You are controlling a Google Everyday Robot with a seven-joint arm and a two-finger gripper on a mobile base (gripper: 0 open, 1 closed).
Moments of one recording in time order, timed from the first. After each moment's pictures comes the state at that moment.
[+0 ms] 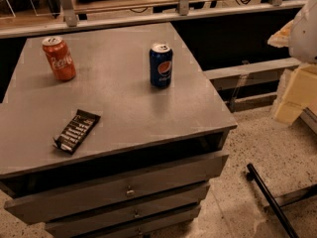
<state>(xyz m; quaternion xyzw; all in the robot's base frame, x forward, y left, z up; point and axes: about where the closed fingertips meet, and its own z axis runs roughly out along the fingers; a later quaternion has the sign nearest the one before) 0.438 -0.216 0.981 -0.60 0.78 -0.04 0.17</state>
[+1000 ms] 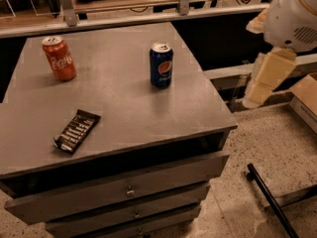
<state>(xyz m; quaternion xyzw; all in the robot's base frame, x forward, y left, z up) 0.481 -0.187 0.987 -0.61 0.76 -0.03 0.21</state>
